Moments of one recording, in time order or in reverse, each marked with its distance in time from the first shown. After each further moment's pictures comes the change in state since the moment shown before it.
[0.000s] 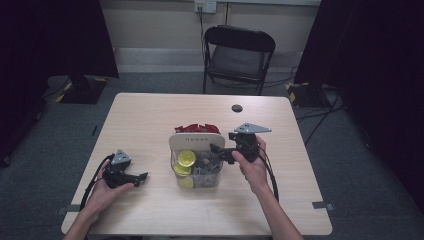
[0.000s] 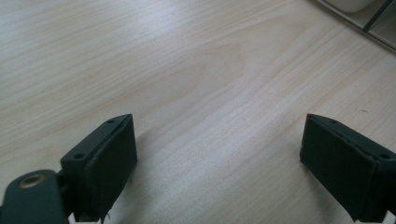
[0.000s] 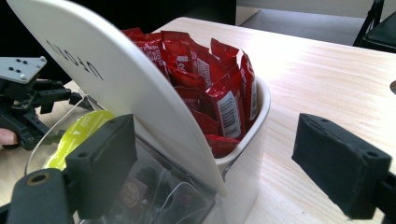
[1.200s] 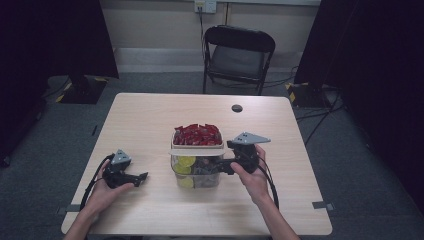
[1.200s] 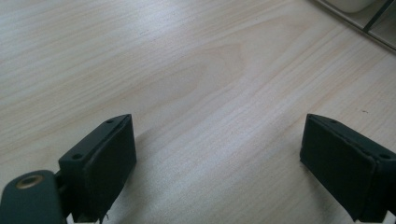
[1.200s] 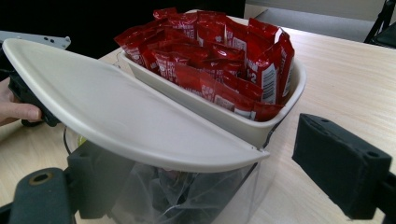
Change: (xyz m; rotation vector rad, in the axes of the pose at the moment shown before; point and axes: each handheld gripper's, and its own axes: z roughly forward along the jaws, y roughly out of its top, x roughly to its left) left arm 0.001 0.000 0.000 0.001 0.002 0.000; right arm 0.022 -0.013 -0.015 0.010 0.019 -0.047
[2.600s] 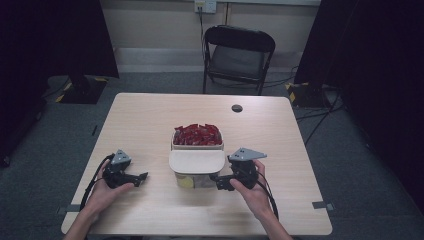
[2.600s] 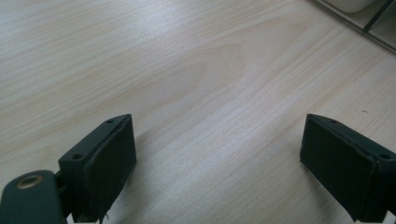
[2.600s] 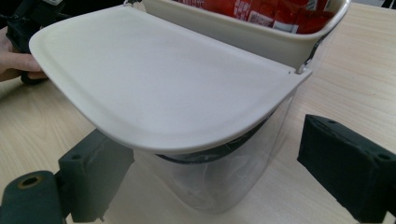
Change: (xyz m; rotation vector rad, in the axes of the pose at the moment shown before) left arm 0.000 0.000 0.000 0.000 0.000 0.000; right arm 0.018 -0.034 -0.006 0.078 -0.005 -0.030
